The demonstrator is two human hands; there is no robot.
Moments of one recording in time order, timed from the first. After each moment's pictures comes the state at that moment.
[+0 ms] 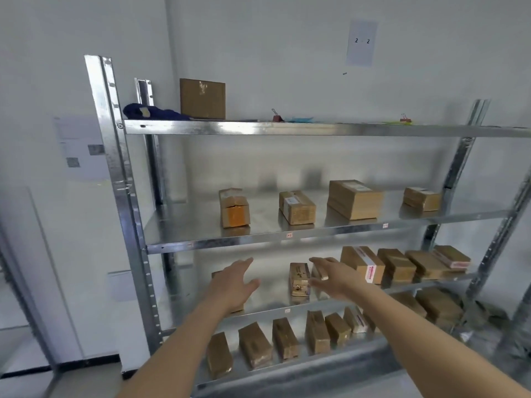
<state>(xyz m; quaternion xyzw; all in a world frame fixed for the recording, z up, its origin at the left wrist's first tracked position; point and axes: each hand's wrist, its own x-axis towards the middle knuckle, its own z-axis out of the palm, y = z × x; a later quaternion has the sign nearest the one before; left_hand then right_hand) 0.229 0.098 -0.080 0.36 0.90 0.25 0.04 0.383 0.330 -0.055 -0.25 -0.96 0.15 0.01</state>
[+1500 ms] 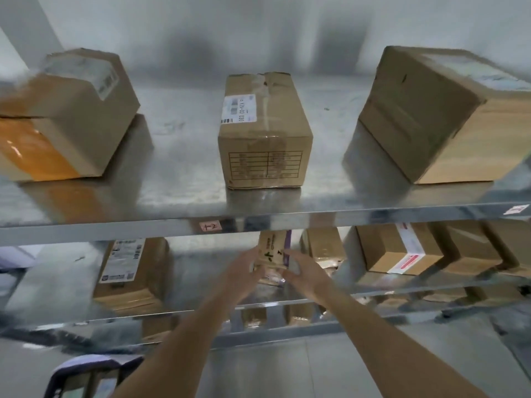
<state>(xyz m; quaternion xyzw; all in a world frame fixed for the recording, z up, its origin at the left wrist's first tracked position) 0.014 0.507 -0.384 0.25 0.87 0.35 0.23 0.102 0.670 -0.372 -0.24 -0.87 0.41 -0.11</state>
